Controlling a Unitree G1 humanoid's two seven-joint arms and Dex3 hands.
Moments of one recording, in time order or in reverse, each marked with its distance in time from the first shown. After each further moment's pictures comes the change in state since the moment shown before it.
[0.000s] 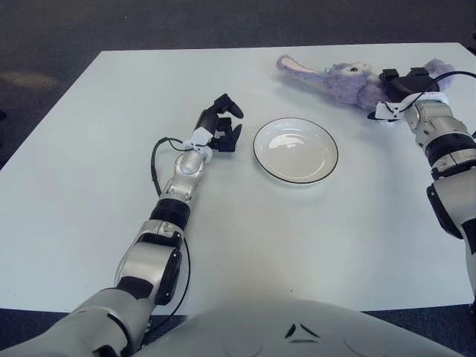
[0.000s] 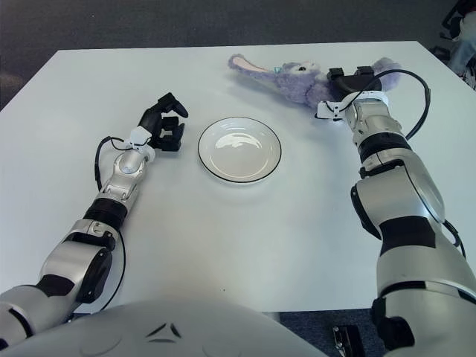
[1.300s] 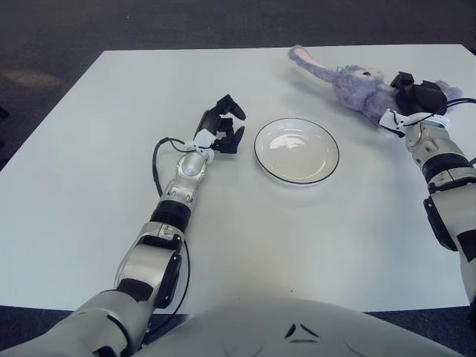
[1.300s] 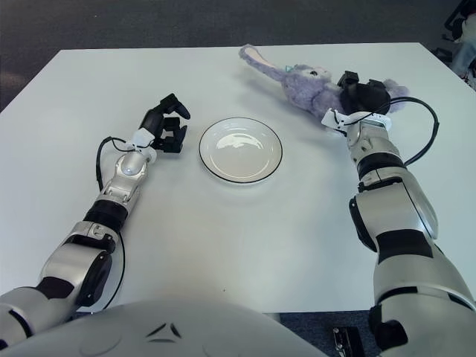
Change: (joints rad) left arm 0.013 -0.001 -0.019 -0.026 0.039 0.003 0.035; right arm 0.120 0.014 -0.133 0.013 0.188 -0.044 -0.351
